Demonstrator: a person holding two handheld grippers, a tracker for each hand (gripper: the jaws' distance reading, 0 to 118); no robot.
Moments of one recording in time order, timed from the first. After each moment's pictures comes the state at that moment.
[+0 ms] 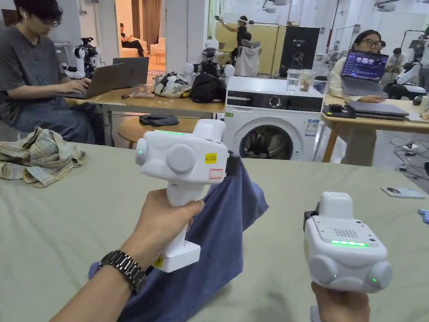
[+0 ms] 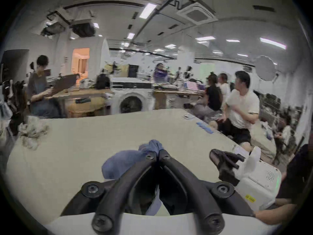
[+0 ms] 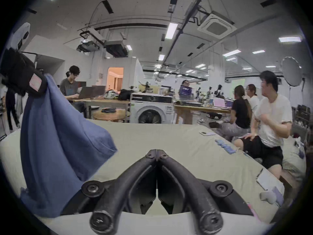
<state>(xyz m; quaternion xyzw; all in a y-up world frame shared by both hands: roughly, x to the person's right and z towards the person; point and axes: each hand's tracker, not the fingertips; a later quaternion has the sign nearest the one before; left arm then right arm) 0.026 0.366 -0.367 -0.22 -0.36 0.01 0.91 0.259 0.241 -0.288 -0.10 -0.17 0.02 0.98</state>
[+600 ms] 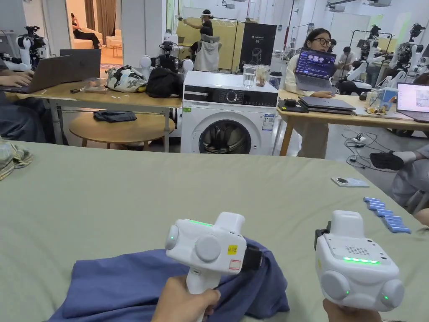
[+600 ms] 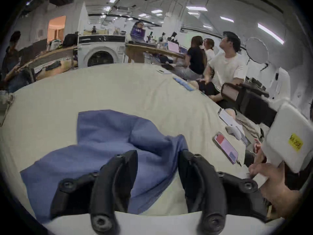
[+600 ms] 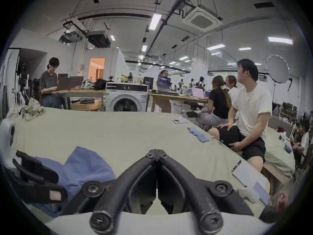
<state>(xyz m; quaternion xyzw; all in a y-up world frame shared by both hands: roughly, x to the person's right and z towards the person) 0.119 0.226 -0.342 -0.35 -0.41 -0.01 0.84 0.338 0.216 -0.254 -0.14 -0.23 0.02 0.96</state>
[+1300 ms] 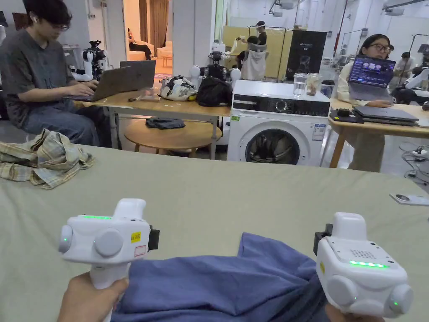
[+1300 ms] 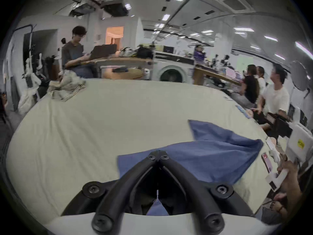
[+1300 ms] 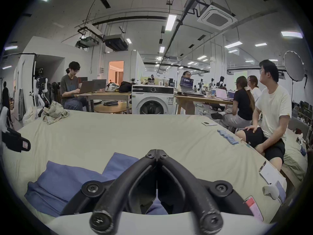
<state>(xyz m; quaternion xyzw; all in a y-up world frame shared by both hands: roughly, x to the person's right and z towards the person) -0.132 0.248 -0.368 -0.34 -0.15 0.04 0.93 0.257 0.220 -0.293 -0.14 -0.13 0.00 0.98</state>
